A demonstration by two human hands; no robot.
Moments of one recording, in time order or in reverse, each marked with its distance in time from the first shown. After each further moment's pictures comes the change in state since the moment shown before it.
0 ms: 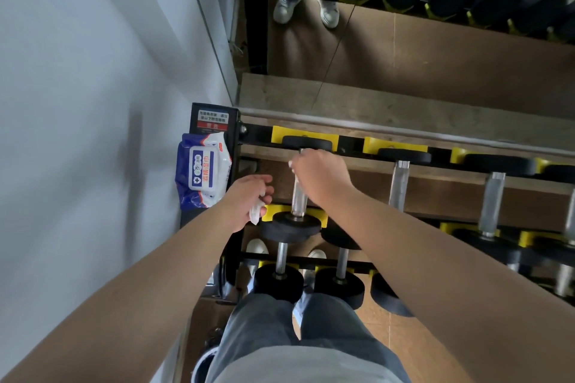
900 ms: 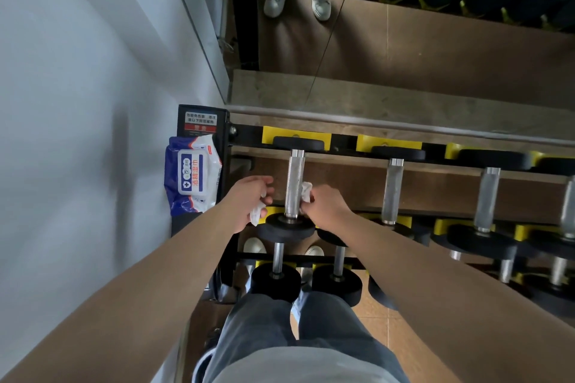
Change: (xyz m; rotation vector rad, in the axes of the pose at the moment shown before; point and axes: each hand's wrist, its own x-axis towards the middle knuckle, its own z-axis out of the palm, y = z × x) left_hand 0.007 0.001 0.013 0.012 -0.047 -0.025; right_hand -0.023 0.021 0.068 0.729 -0.368 0.428
